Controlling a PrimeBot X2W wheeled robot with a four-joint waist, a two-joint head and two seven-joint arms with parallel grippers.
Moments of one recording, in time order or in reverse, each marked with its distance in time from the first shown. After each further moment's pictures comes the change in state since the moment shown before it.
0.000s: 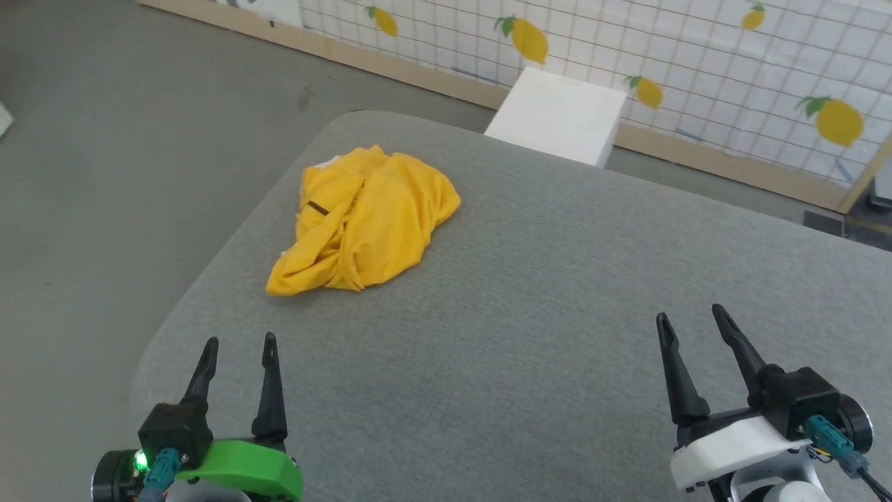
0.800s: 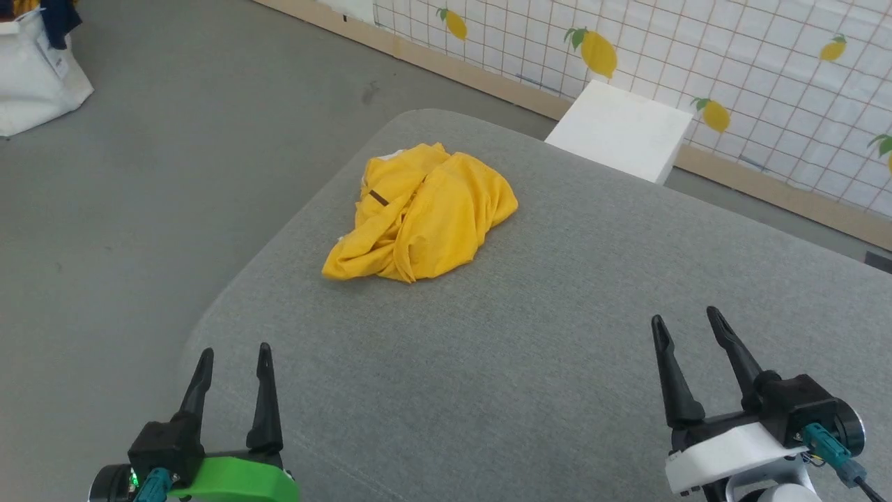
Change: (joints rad) left arm 0.030 0.000 0.010 0.003 -0.031 -0.017 -0.049; right arm 0.000 0.000 0.015 0.025 0.016 0.000 -0.050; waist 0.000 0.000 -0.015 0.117
